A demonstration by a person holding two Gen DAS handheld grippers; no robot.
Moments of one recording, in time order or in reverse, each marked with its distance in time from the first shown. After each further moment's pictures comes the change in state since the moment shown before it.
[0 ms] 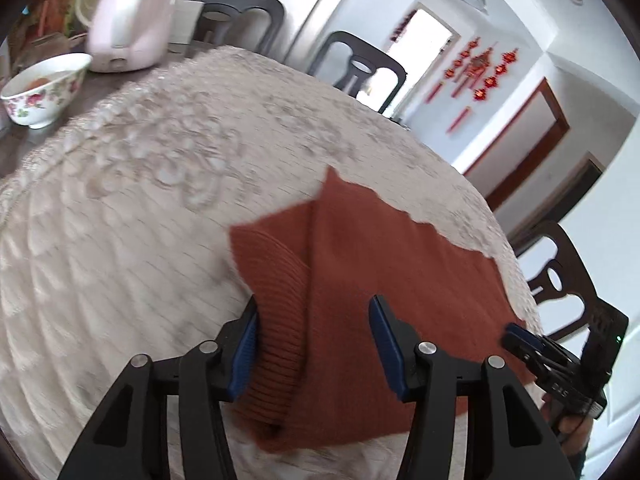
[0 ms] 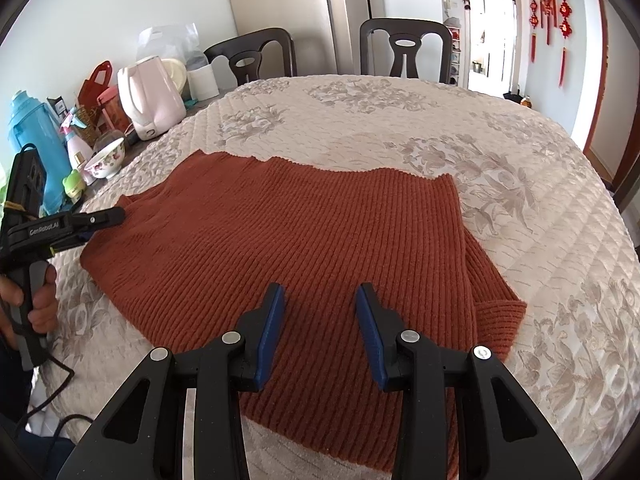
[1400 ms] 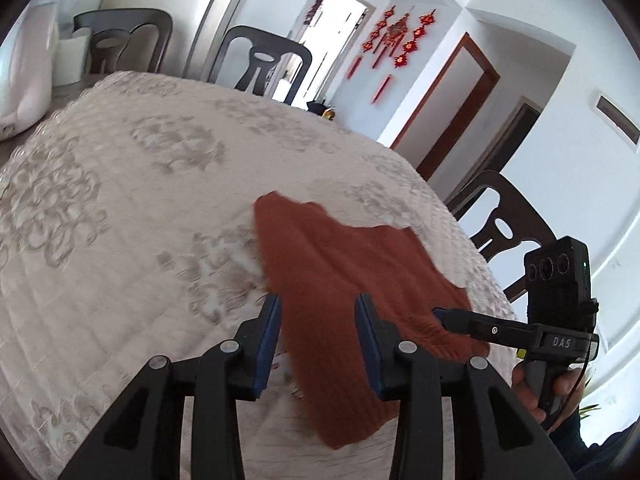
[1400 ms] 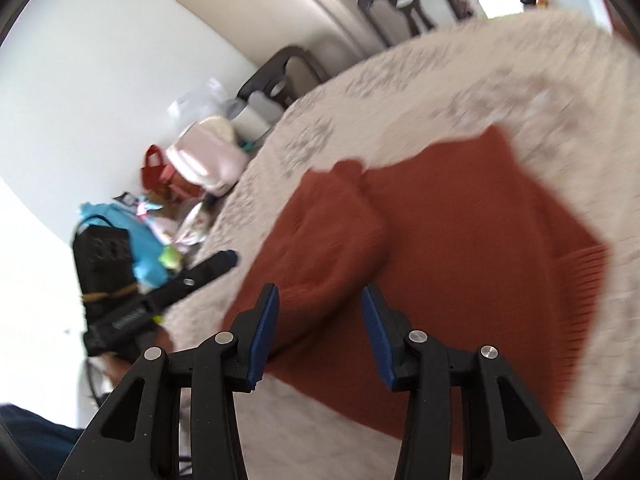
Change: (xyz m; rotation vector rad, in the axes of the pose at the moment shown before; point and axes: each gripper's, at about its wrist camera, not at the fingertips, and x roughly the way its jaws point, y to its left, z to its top) left arm 0.019 -0.077 0.007 0.217 0.036 -0.165; right arm 0.008 -0.028 0.011 0.361 0.044 0.470
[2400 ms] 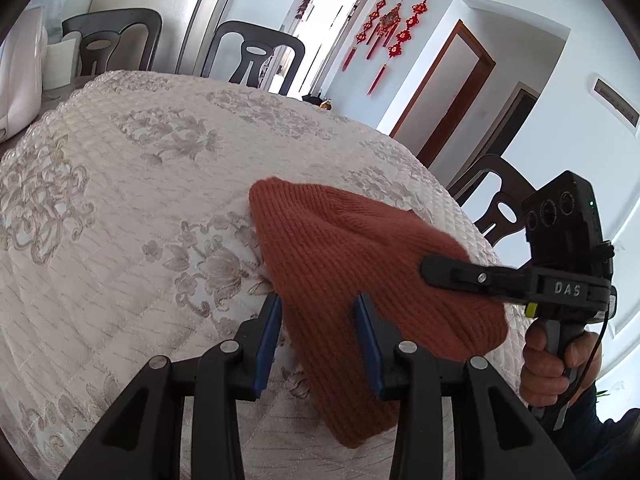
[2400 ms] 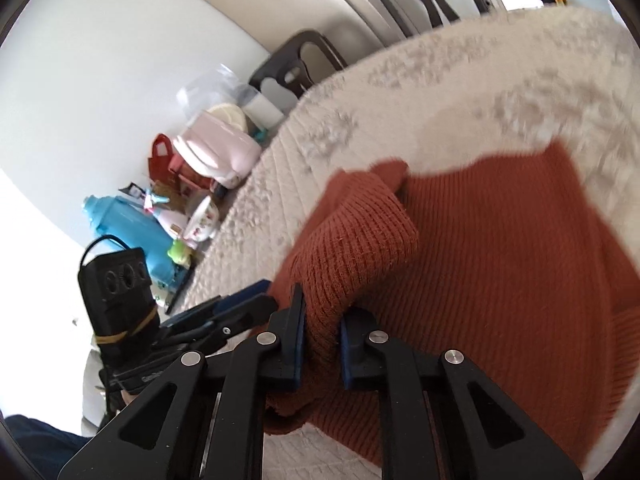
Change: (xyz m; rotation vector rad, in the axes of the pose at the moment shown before) left arm 0.014 -0.009 -0.006 0.054 0.017 0.000; right arm 0.016 0.015 0.025 -0.047 0.011 0.014
